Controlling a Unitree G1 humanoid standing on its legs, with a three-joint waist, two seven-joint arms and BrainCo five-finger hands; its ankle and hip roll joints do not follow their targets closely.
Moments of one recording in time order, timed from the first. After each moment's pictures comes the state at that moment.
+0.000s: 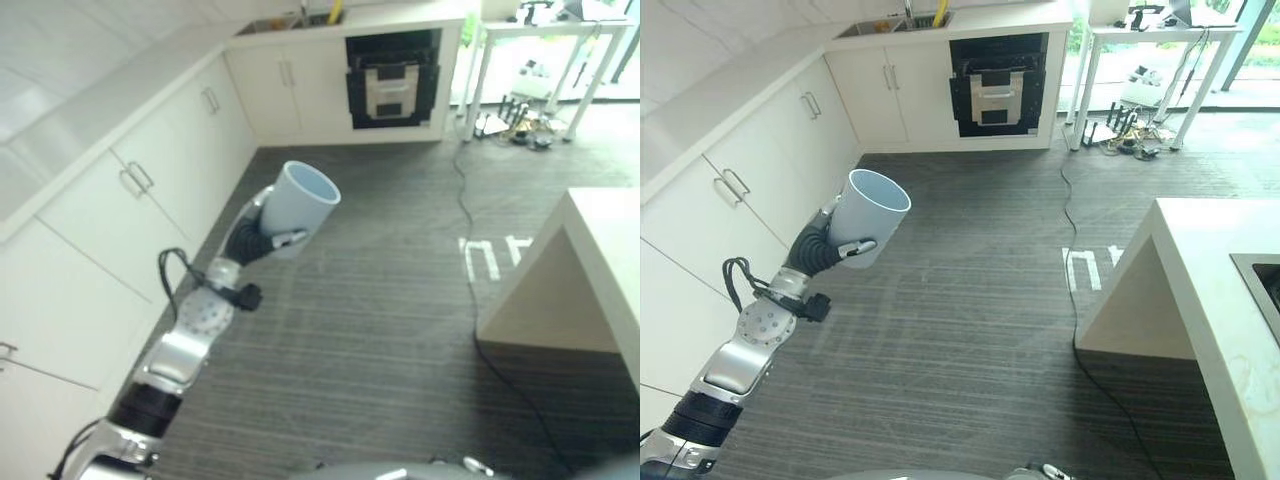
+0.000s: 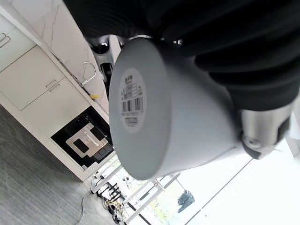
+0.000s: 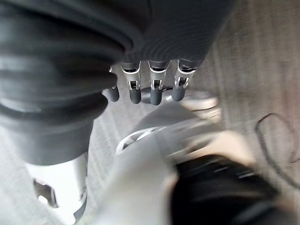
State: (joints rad) left arm -0.17 0.61 -0.21 -0.08 -0.06 -0.14 0.12; right arm 0.07 -0.33 0.04 1.25 0.45 0.11 0.32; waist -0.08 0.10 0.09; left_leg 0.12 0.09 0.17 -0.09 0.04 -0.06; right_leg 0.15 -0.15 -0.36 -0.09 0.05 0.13
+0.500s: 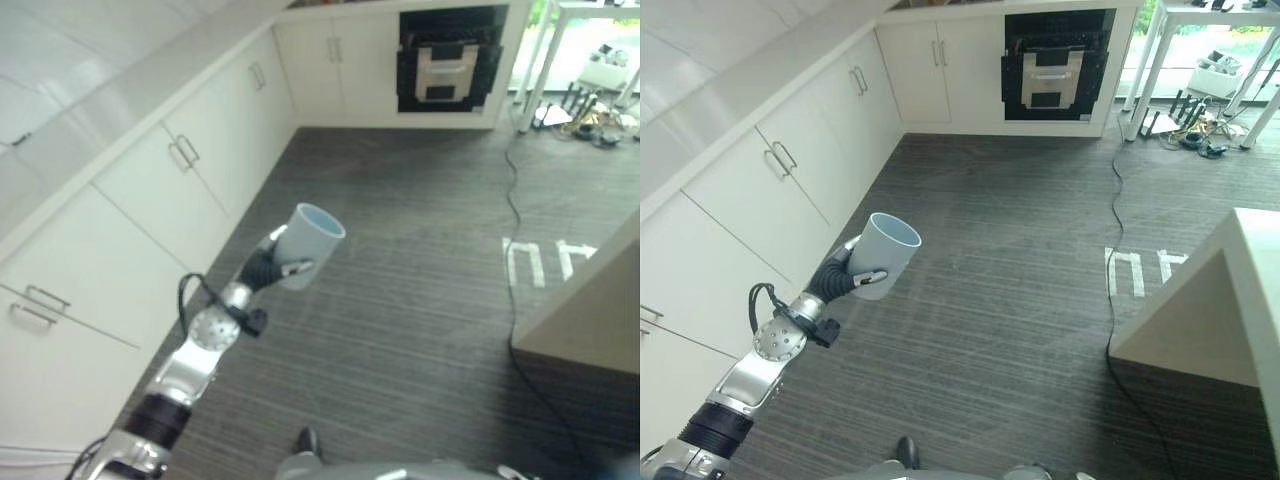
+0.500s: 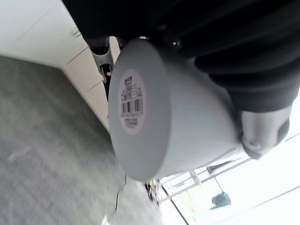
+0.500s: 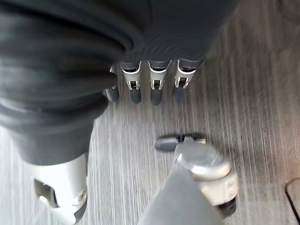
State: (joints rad) left arm -0.11 0.56 -0.27 0.06 -0.13 -0.15 -0.01; right arm 0.12 -0.41 -0.01 1.27 0.40 -0.02 0.13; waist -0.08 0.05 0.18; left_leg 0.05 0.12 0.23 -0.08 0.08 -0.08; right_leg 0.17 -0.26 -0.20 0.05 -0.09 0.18
